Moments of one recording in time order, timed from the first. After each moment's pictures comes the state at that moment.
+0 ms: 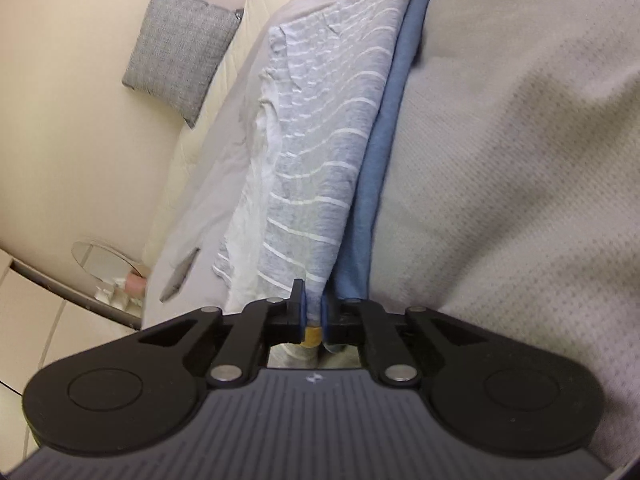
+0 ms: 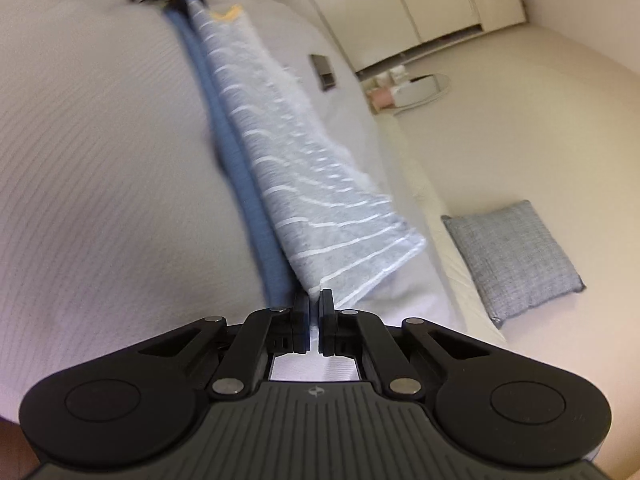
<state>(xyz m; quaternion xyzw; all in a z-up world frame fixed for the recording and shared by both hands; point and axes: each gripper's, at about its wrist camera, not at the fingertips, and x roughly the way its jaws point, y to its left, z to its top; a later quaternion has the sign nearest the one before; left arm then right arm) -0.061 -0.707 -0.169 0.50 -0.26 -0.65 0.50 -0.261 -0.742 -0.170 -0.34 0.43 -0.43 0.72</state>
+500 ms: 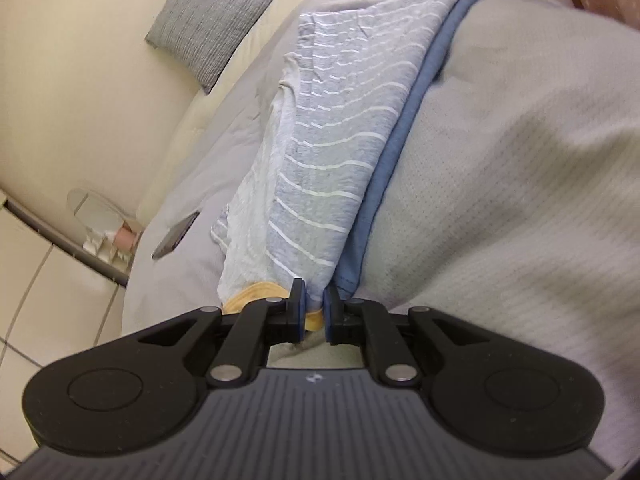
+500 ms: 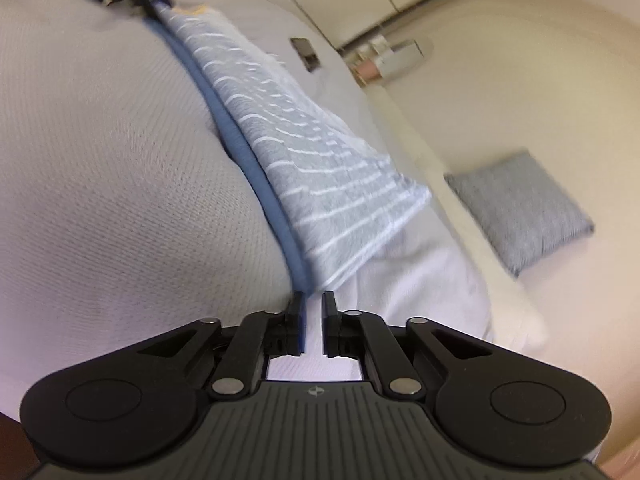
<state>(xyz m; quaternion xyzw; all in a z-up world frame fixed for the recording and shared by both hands) -0.059 -0.693 -0.148 0.48 -0.18 -0.66 0.55 -0.282 -0.706 -0.171 -0.24 0.41 -0.48 0.74</state>
